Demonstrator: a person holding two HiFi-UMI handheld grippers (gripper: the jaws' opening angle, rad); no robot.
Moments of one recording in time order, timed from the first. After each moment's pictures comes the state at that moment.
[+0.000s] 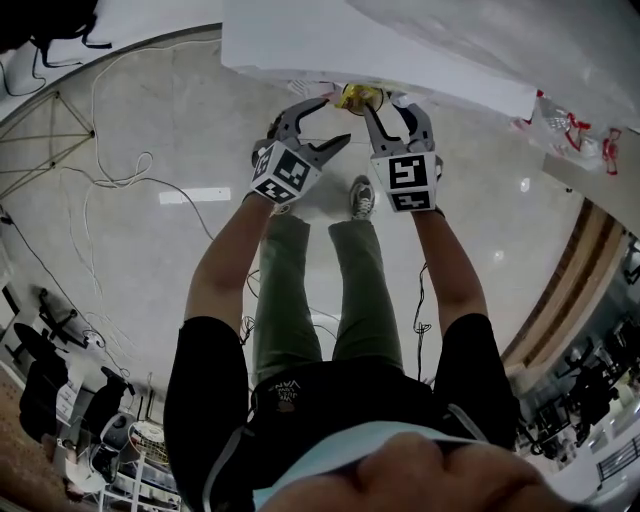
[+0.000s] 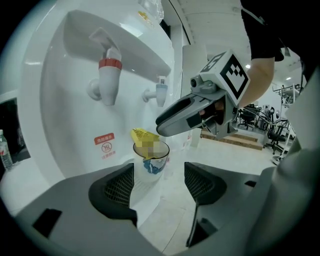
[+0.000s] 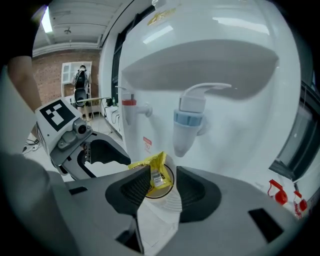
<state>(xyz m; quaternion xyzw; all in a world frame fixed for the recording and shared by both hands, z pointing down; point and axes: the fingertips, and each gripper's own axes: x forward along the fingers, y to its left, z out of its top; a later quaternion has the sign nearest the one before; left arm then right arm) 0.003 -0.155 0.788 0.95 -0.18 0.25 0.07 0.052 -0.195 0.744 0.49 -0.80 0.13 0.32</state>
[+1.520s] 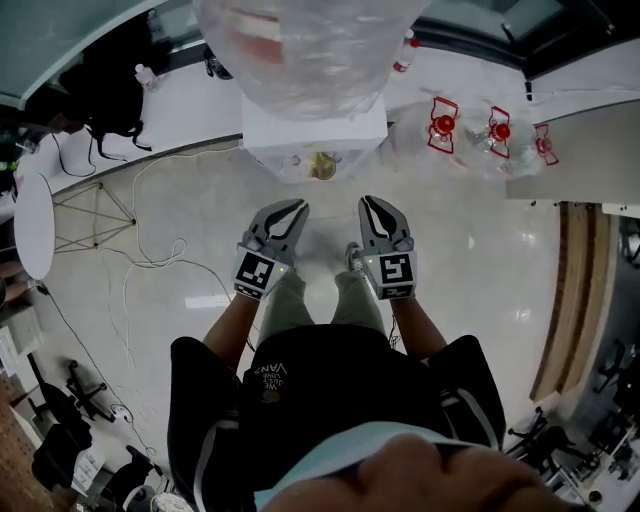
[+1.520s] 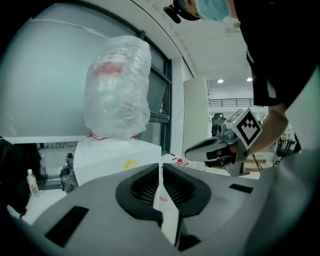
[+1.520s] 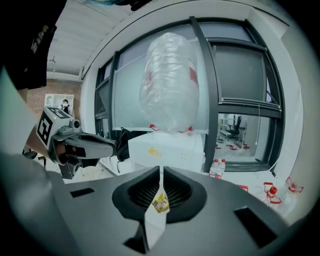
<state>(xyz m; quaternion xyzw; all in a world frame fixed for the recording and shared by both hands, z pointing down) -0.026 -0.078 0.438 0.96 -0.24 0.12 0.04 0.082 -0.065 0.452 0.60 -0.78 0.11 0.15</state>
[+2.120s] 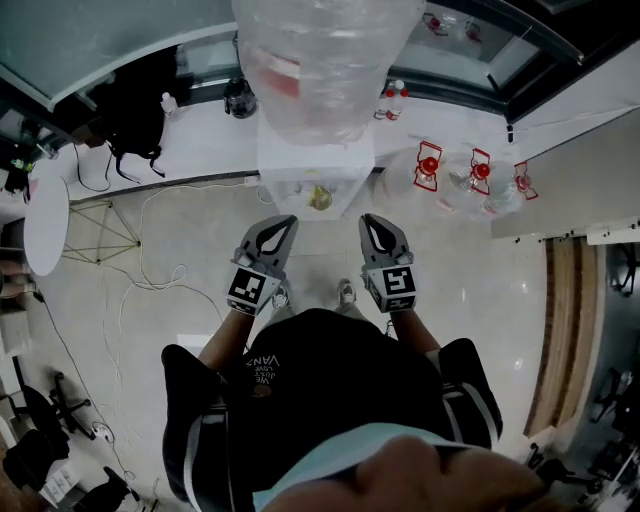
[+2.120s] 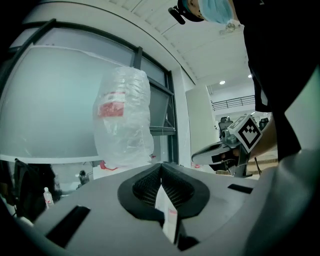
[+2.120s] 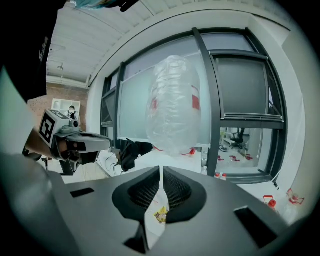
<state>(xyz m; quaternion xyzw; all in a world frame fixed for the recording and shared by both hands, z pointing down) -0.053 -0.045 0.321 0.95 -0.29 0.07 0.00 0.079 -0.030 0.354 0.58 -0.80 0.08 0.12</state>
